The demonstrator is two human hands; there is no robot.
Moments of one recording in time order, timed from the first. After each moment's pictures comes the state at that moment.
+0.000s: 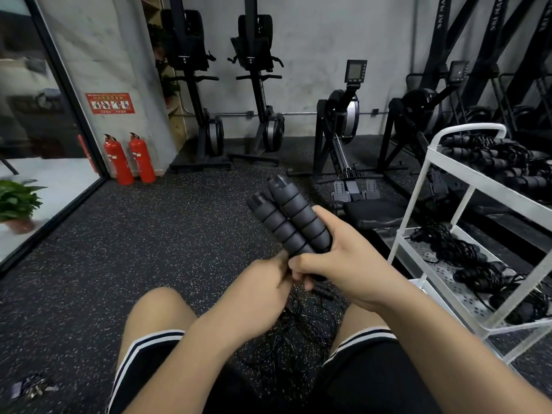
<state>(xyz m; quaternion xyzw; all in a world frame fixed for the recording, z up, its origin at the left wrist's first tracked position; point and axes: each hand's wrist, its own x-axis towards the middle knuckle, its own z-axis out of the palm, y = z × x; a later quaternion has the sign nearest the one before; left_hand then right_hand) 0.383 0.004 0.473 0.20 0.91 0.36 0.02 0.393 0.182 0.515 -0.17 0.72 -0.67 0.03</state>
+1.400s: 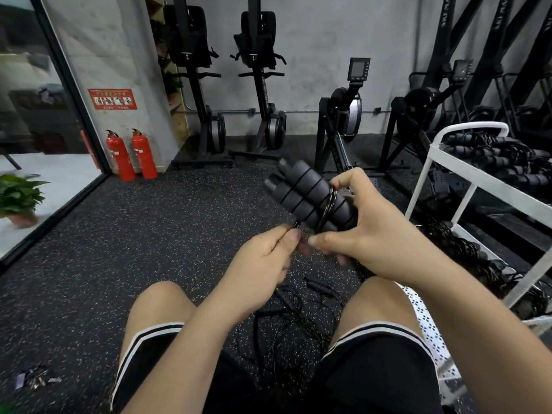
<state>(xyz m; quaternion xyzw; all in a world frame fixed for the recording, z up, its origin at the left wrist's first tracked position) 0.384 0.003 0.485 0.19 0.75 0.63 0.04 0.409 0.208 0.562 -0.15 0.87 -0.47 -0.06</state>
